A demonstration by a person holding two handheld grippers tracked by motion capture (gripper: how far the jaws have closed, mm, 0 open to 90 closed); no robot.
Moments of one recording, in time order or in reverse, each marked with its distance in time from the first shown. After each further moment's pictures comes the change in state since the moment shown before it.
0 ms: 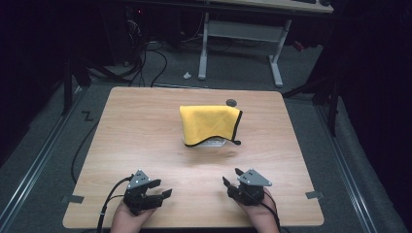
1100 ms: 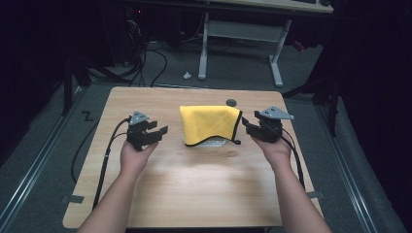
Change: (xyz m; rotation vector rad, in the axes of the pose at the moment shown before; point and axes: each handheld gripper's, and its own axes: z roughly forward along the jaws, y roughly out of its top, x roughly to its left) left arm 0.094 0.127 0.033 -0.161 0.189 -0.025; right arm -0.136 0.118 0.025 -0.160 -0.108 0.055
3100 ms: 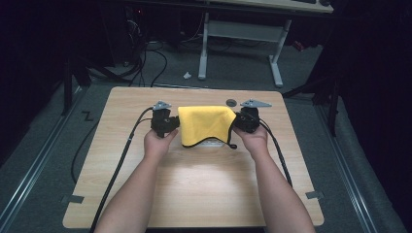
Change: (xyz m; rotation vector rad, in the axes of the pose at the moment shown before) left arm -0.012 0.029 0.082 0.024 -0.164 -0.088; right arm 0.008 -0.001 0.089 0.060 0.261 0.150
